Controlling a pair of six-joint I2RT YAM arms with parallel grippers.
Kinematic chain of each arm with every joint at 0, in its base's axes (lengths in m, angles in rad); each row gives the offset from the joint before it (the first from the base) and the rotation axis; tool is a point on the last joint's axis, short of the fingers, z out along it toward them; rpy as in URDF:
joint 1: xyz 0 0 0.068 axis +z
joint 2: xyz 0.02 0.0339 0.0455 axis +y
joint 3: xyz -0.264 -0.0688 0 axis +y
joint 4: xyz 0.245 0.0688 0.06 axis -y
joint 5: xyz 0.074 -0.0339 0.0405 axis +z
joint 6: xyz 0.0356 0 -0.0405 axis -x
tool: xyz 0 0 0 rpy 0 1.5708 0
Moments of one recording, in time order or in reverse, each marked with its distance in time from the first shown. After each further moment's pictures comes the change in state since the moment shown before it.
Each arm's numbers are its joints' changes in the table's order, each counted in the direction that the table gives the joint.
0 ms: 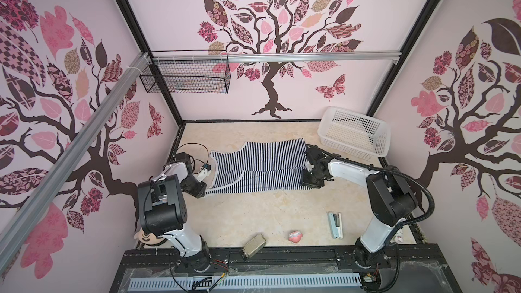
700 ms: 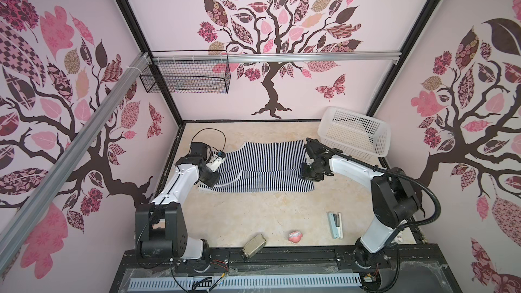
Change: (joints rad) left arm -0.267 -0.193 -0.016 -0.021 -0.045 0.156; right arm -0.002 0.065 -0.111 -0.030 -0.066 -0.004
